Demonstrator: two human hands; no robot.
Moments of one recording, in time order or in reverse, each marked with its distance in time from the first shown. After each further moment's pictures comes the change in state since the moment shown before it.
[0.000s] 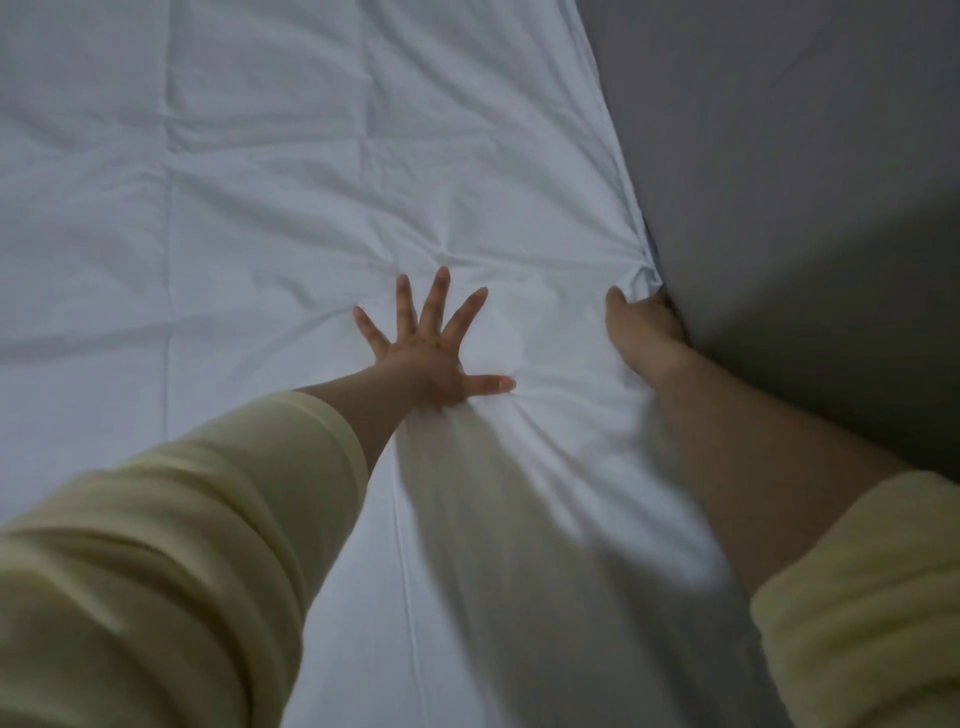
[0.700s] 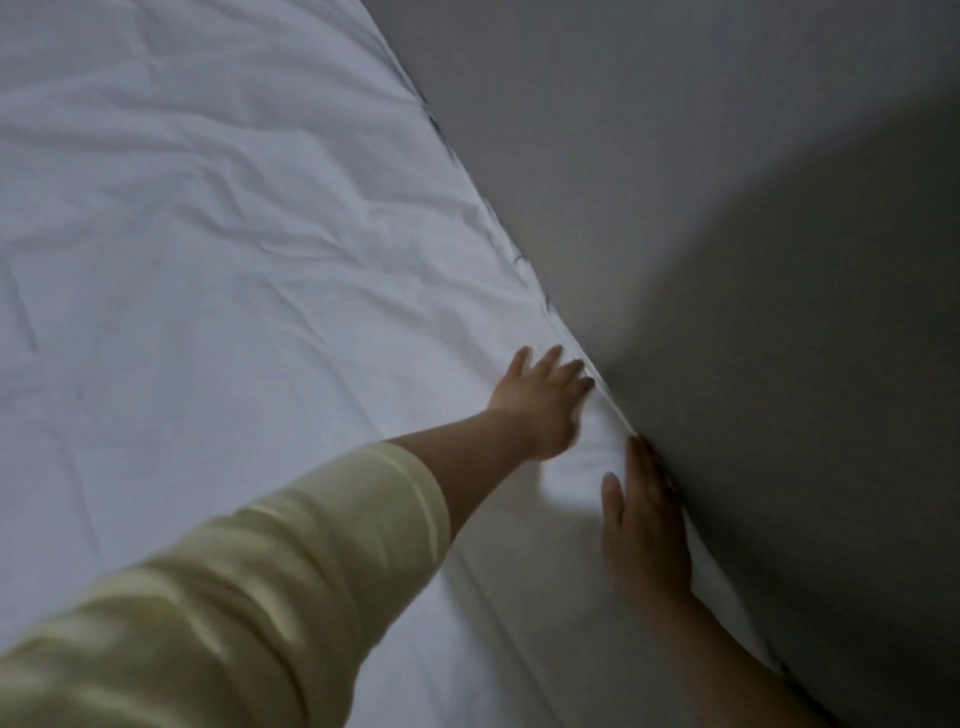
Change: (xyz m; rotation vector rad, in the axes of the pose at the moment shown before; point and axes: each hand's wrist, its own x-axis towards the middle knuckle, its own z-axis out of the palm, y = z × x) left_hand -0.232 0.186 0.125 0.267 -0.072 0.794; right_hand -0.331 0.305 0.014 -0.175 0.146 0.055
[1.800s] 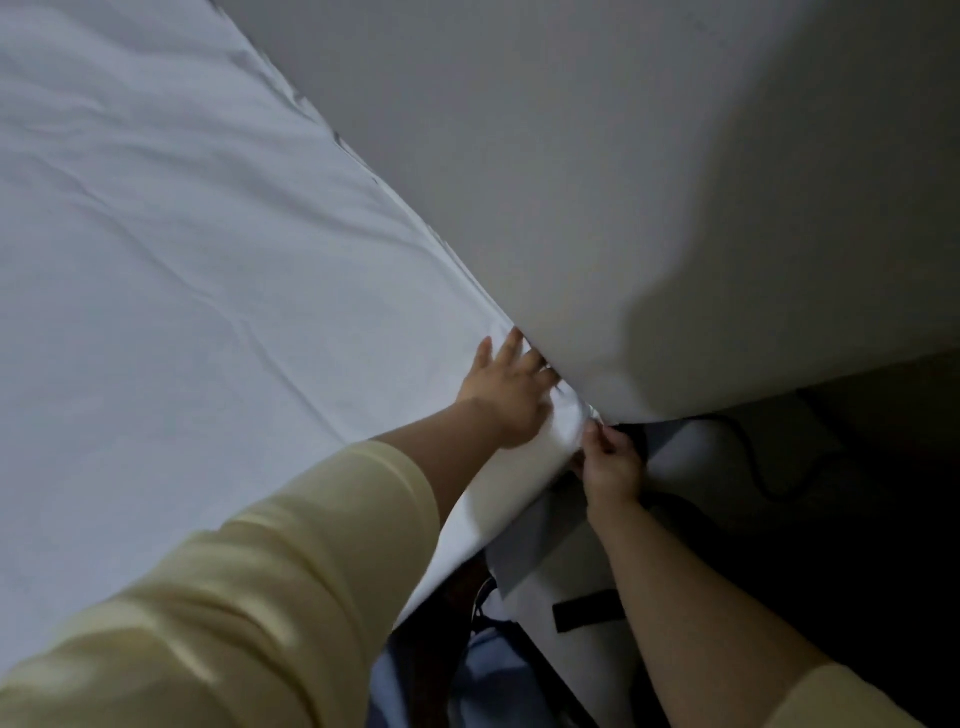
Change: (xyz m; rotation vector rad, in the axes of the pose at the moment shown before) left_hand -0.040 0.218 0.122 0.139 -0.127 0.113; right_hand -0.101 0.195 0.041 1.125 0.158 0.763
